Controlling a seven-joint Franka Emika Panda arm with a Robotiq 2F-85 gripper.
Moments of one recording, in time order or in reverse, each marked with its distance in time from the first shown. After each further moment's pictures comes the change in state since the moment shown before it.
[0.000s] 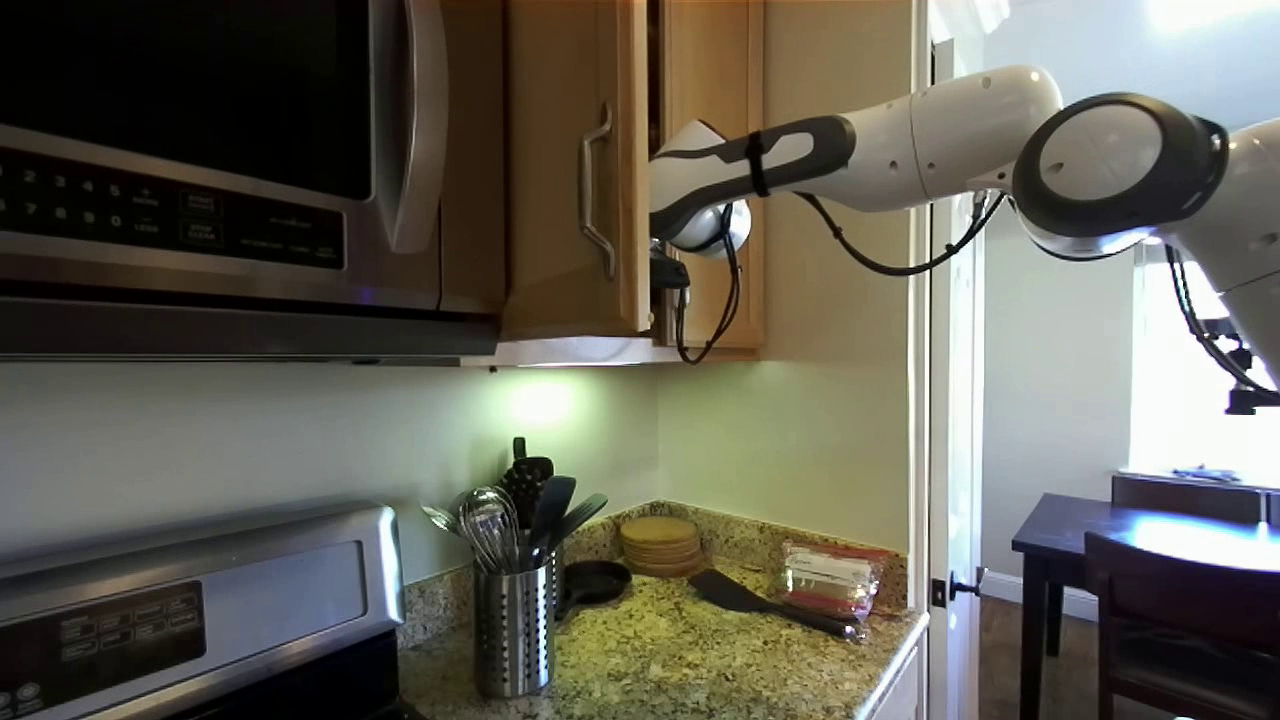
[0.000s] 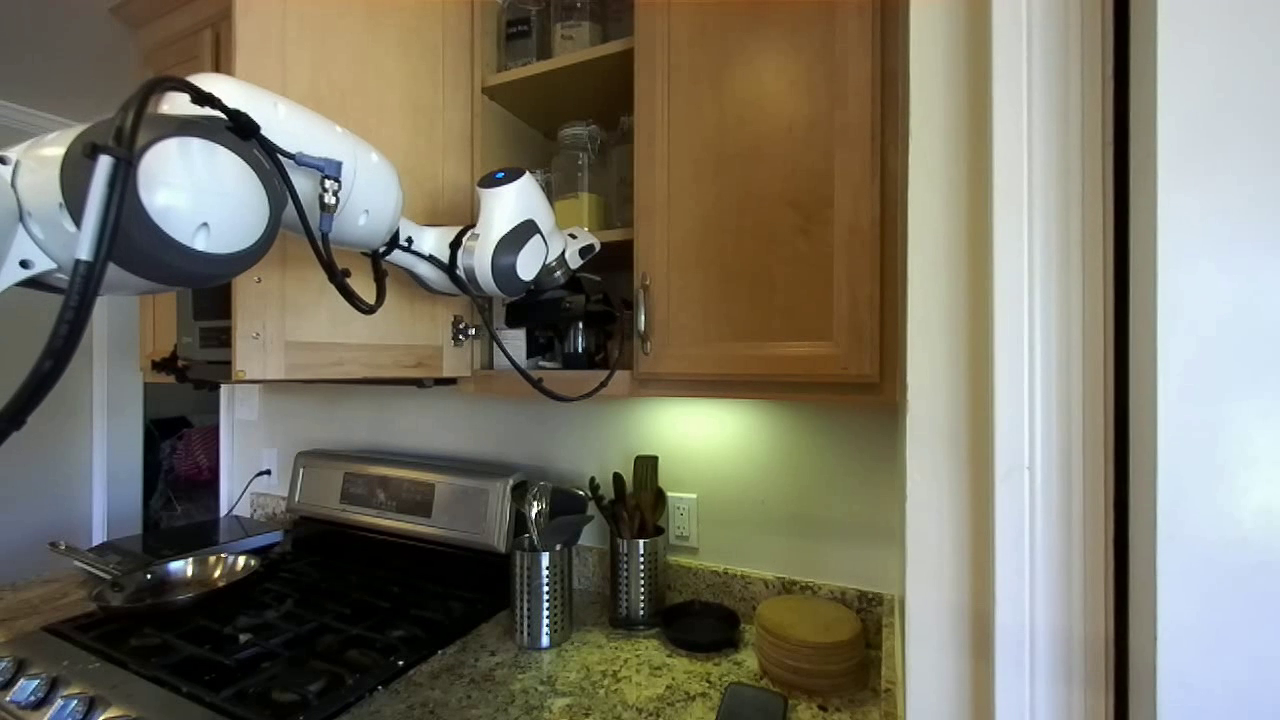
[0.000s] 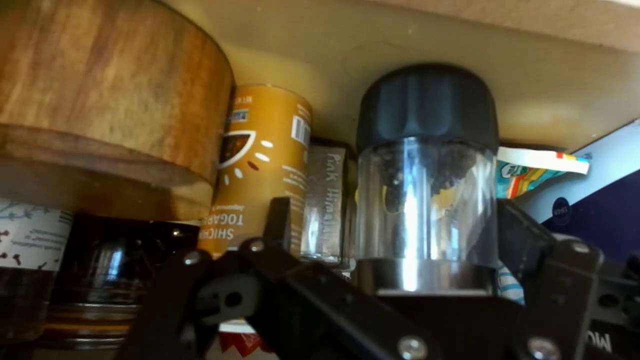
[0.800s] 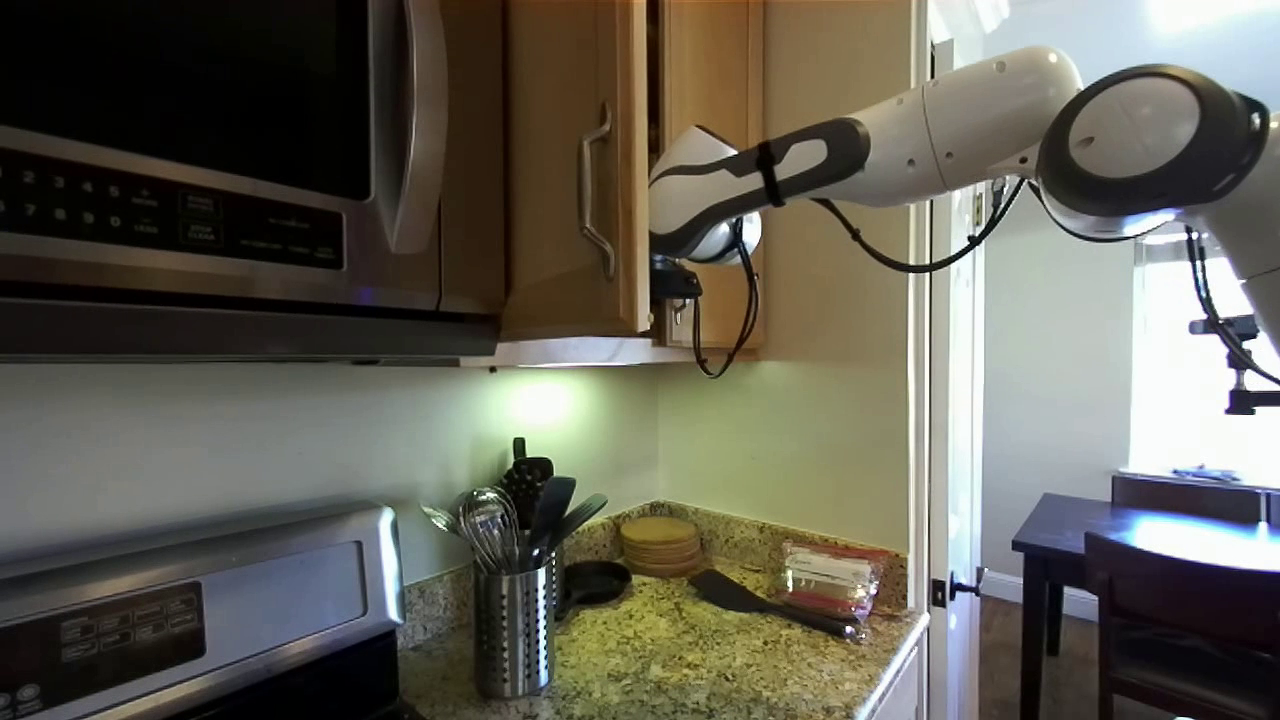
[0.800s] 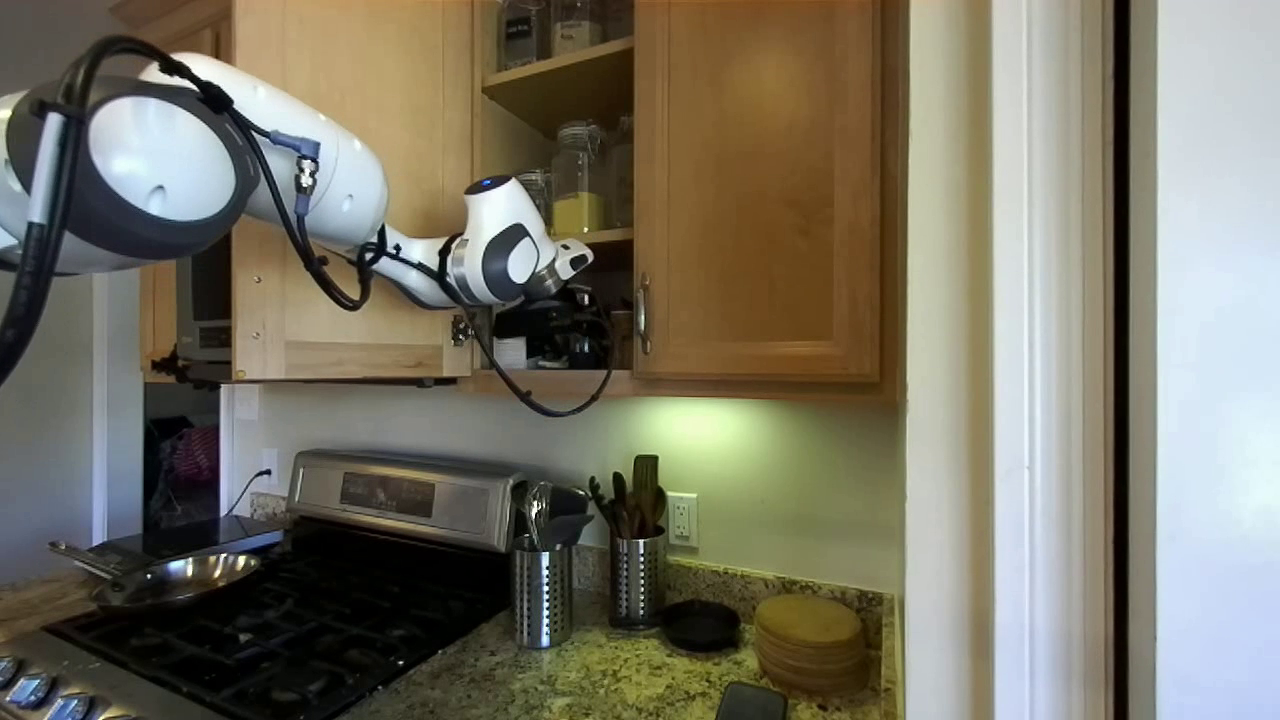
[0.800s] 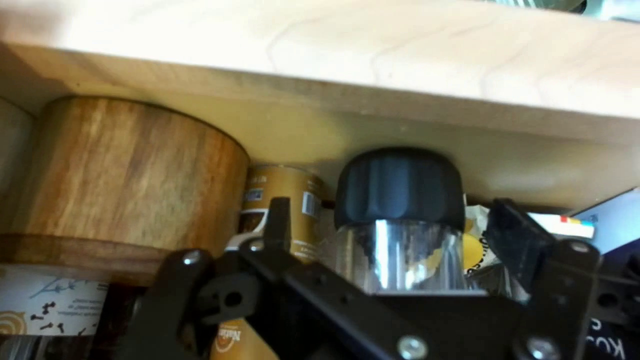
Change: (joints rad) arm 0.038 -0.072 -0.047 -0.139 -0.102 0.002 0.140
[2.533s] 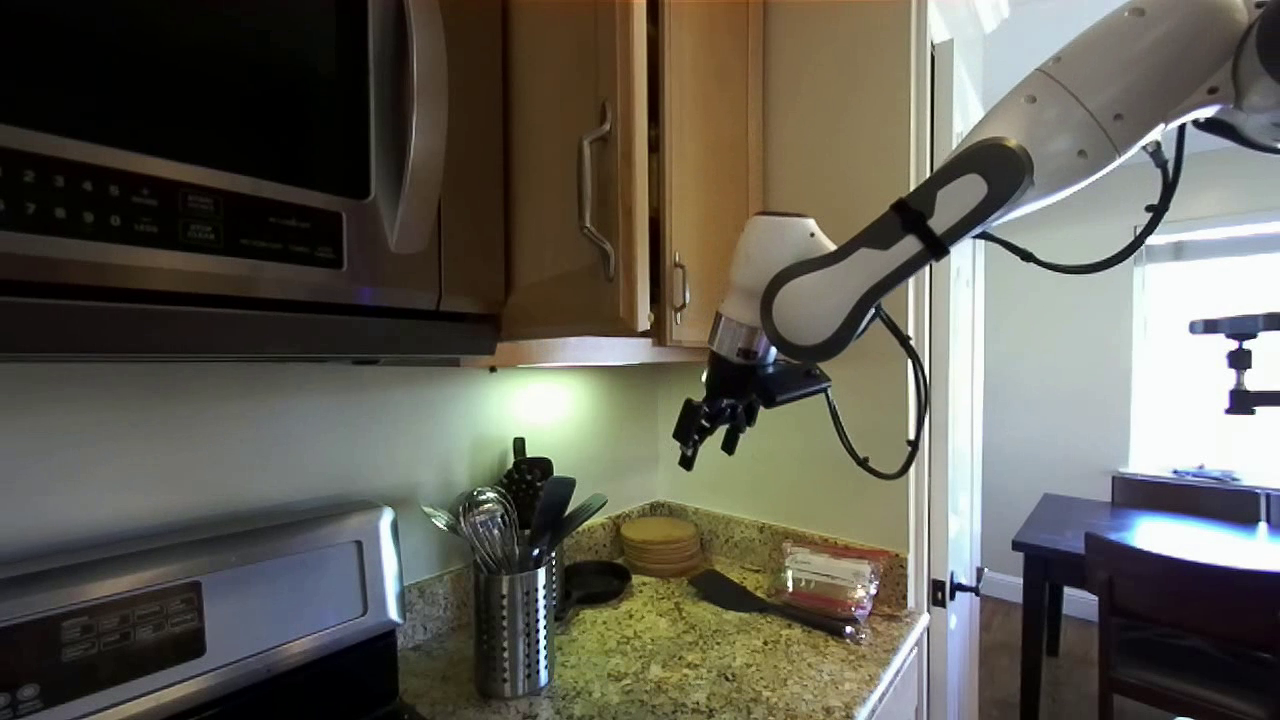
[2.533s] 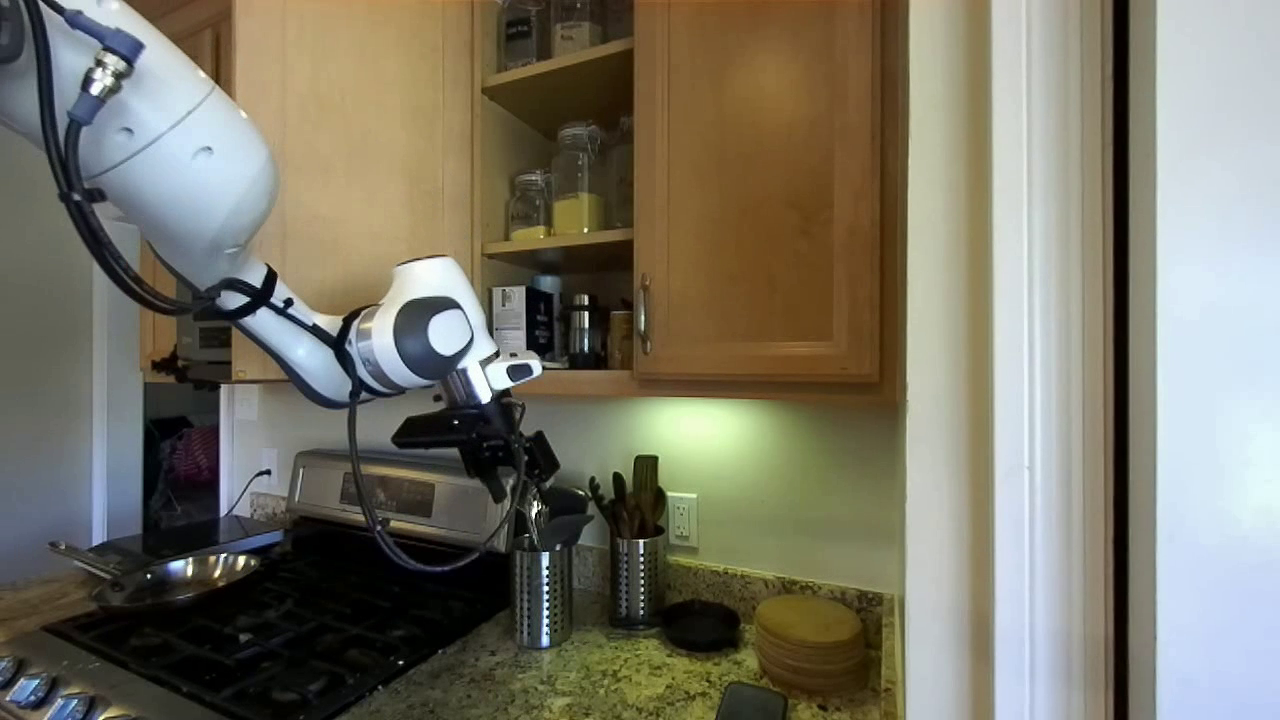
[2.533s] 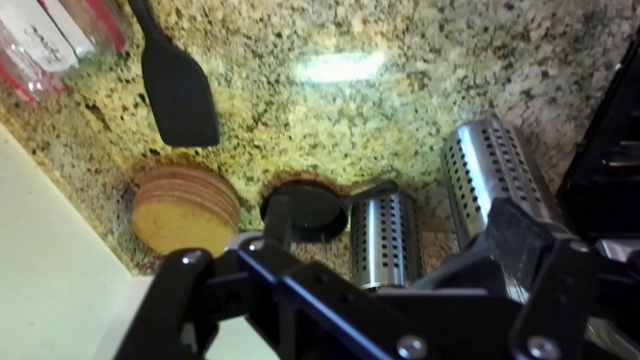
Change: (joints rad) arm -0.022 -0.393 -0.005 -0.816 -0.236 -0.029 0.354
